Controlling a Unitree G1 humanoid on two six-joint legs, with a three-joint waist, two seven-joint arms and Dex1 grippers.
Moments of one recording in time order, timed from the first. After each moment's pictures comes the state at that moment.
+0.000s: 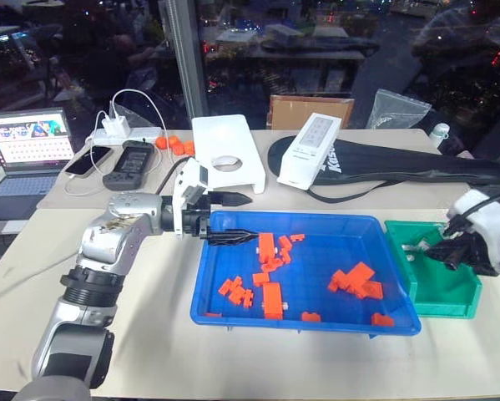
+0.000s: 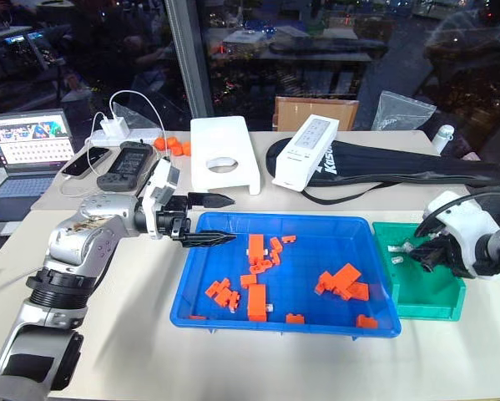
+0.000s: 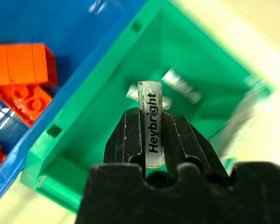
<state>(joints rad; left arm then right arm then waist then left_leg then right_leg) -0.69 0.57 -0.09 0.02 -0.52 0.51 -1.23 -0.20 -1.20 -0.21 -0.22 0.24 1.03 0.98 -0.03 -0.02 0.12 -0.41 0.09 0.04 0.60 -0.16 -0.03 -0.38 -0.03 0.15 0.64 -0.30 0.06</state>
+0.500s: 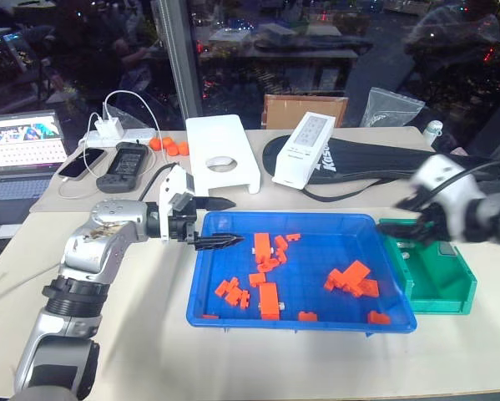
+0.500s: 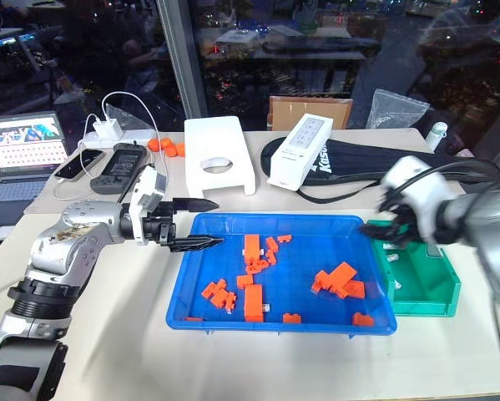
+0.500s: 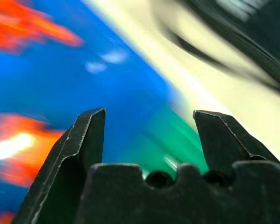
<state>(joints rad) -0.60 0.66 -0.06 -0.03 -0.49 0.50 -1.21 -0.53 -1.05 0.03 -0.42 0.36 1.03 0.99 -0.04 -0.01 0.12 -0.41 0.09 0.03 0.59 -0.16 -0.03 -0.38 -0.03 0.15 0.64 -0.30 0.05</state>
